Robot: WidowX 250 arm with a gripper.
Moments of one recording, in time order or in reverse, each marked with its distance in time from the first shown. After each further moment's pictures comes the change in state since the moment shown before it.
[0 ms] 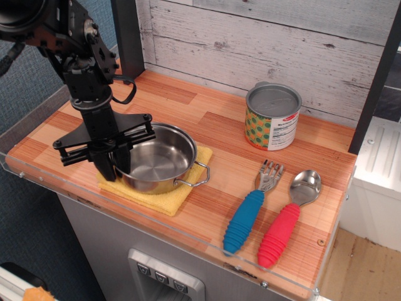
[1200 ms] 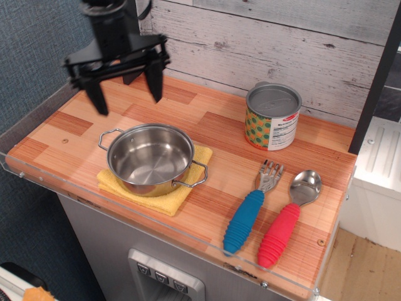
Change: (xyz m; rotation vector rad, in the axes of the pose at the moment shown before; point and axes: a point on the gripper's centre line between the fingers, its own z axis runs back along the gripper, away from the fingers) arm 0.026 -0.042 0.073 0.002 -0.013 -0.025
